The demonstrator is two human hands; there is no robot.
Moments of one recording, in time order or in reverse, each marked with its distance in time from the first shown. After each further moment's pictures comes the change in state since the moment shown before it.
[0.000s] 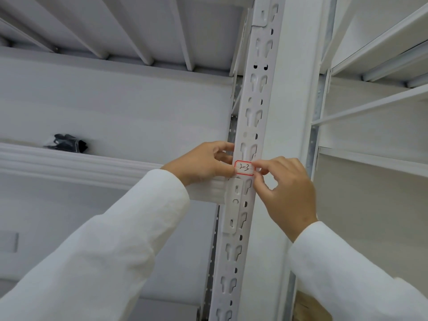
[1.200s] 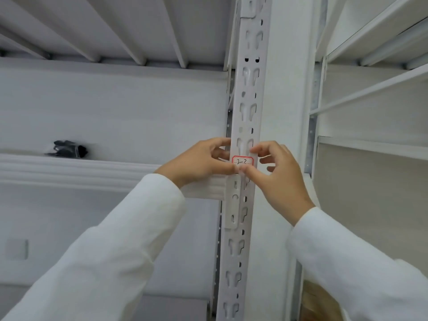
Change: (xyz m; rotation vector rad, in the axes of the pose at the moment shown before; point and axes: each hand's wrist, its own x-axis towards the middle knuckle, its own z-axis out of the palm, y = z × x) left_hand -0.006 0.003 0.002 -0.008 -0.039 0.026; right_hand 0.011 -0.007 -0.001 0.456 -0.217 0.376
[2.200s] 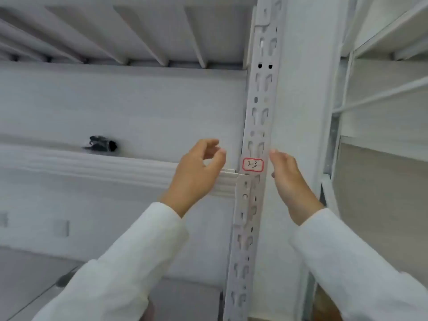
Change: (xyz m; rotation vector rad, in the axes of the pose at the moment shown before) left_hand -0.045 0.008 0.018 0.198 0.591 -0.010; right_hand 0.006 -0.011 -0.002 0.342 -0.129 0.481
